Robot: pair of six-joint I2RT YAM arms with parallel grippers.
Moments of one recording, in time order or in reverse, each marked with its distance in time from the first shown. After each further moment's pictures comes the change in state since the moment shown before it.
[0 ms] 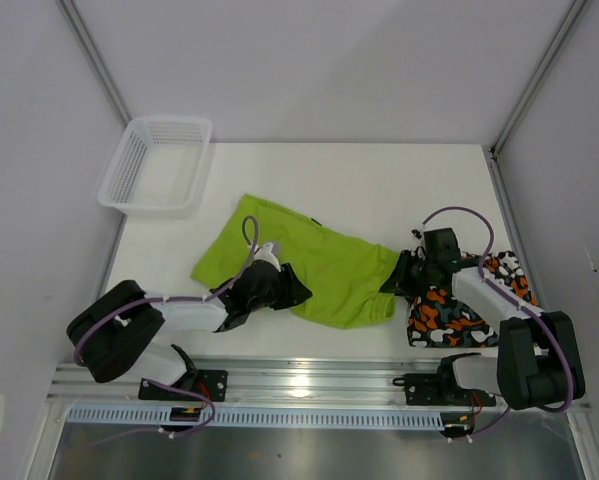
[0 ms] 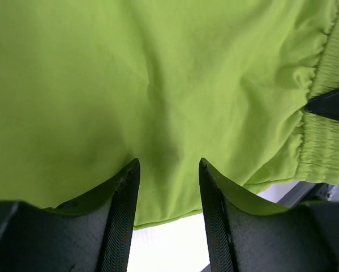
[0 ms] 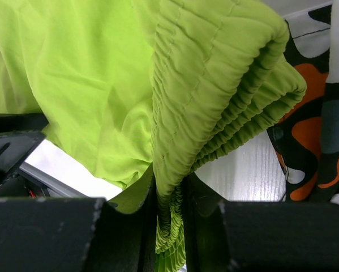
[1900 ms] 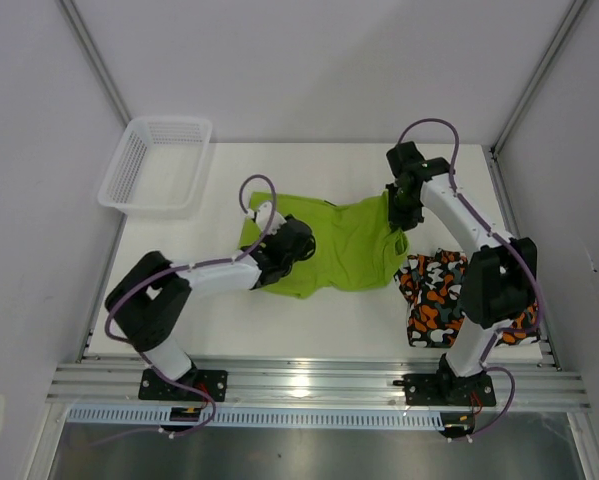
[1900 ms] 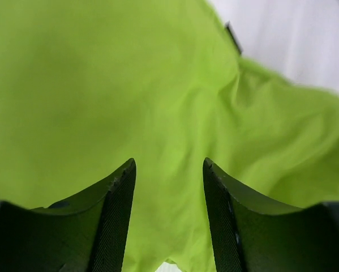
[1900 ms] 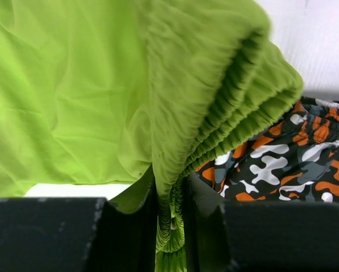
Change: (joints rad) left arm -0.005 0.255 0.502 -0.354 -0.540 -0.224; right arm 0.127 0.491 0.966 -0.655 0.558 -0.168
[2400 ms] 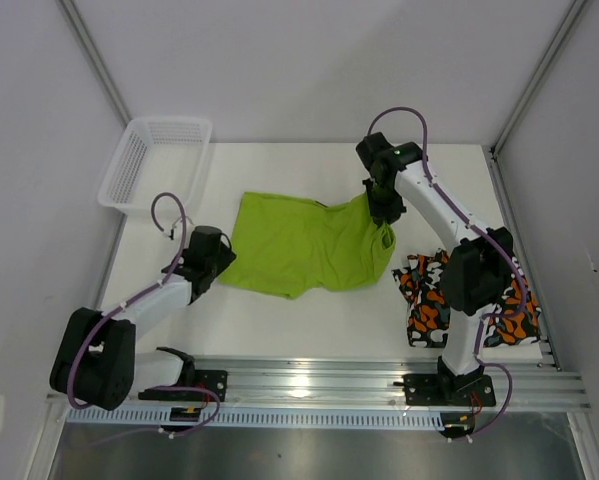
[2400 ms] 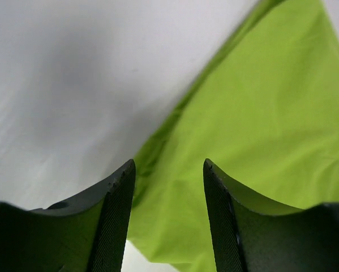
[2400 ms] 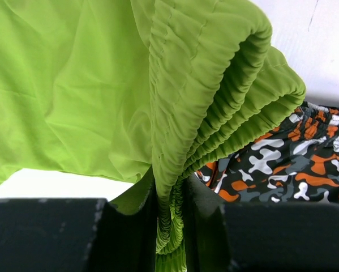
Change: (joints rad) left arm 0.496 -0.448 -0.380 -0.099 0.179 0.217; right arm 0.134 0.159 0.289 -0.214 0.088 -0.021
